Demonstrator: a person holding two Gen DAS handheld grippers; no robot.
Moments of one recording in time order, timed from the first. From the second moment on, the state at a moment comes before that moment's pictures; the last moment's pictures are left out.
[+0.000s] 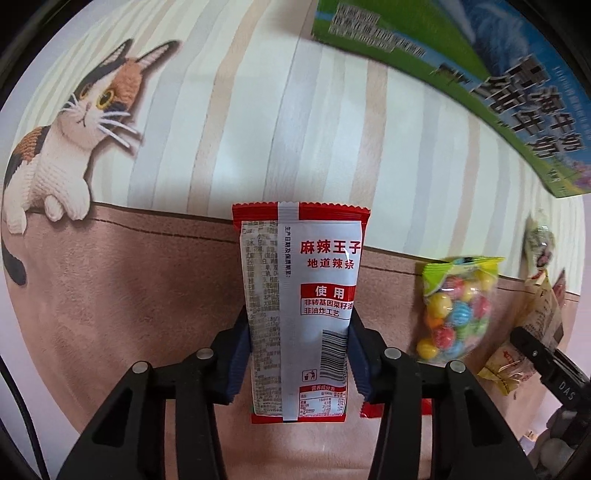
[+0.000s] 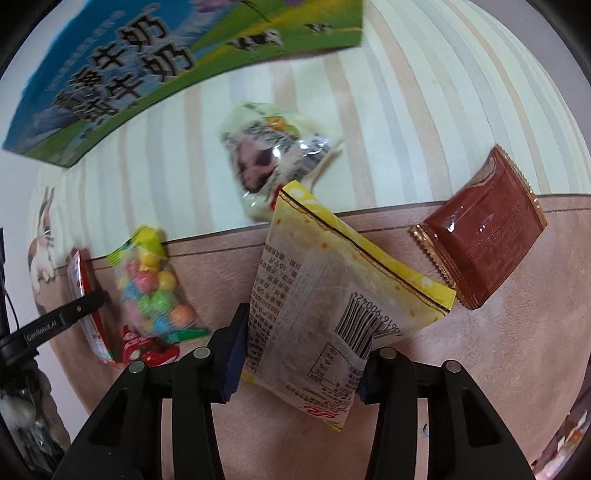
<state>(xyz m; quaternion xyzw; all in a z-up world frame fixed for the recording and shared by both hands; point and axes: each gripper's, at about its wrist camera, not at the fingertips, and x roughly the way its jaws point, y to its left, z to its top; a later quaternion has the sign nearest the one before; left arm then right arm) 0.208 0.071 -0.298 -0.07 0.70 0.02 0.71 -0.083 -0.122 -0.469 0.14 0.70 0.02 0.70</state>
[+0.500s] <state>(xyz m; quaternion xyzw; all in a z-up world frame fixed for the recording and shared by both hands) 0.225 0.074 -0.135 -0.10 0.61 -0.09 0.78 -0.059 -0.132 -0.311 0.17 0.62 0.13 0.75</state>
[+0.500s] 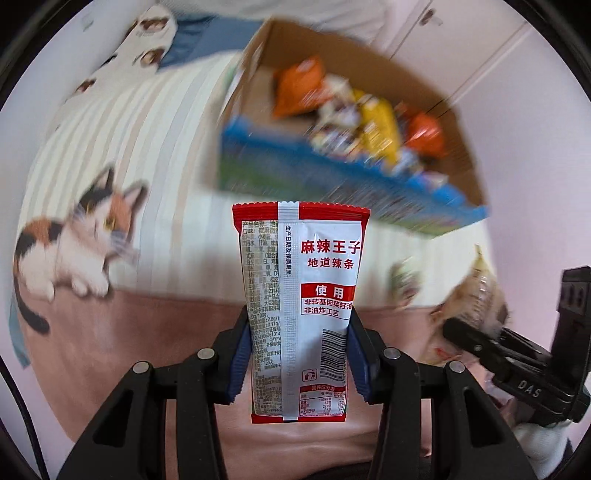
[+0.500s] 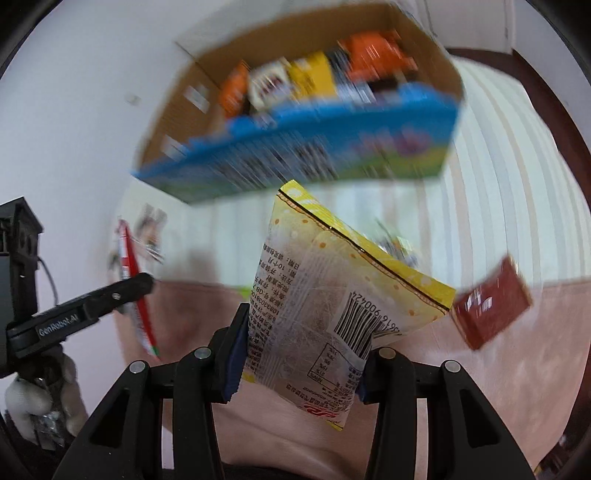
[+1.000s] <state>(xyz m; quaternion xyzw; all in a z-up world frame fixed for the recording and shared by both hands) 0.376 0.025 -0.092 -0.04 0.56 -0.12 0.82 0.090 -0.106 -0.231 0.10 0.53 0.15 0.83</state>
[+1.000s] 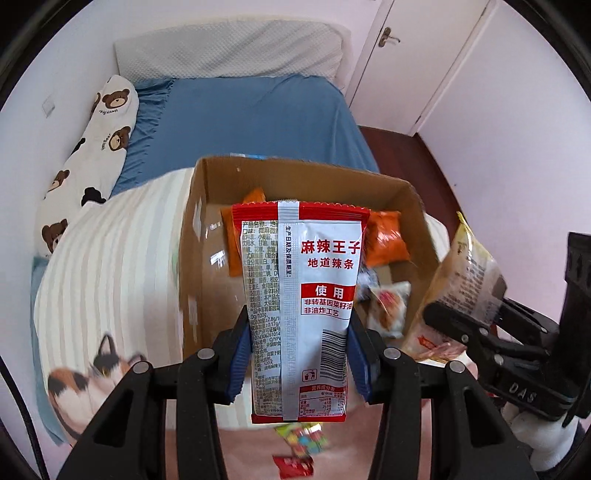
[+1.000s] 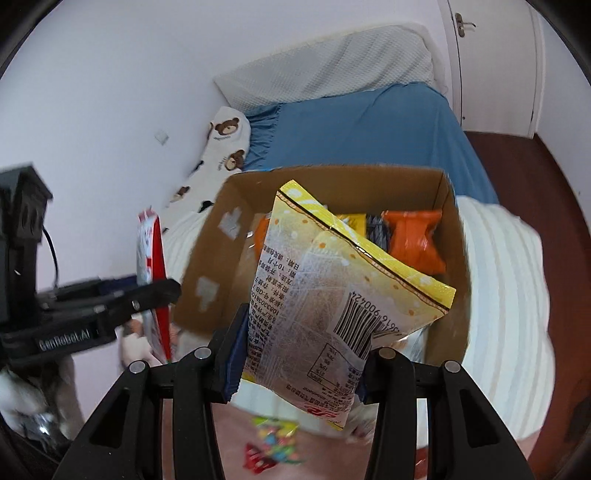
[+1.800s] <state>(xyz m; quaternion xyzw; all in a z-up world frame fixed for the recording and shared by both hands) 0.431 0.034 -0.192 -0.02 0.64 -0.07 0.77 0.148 -0.090 -0.343 0.02 0.62 0.17 0.76</state>
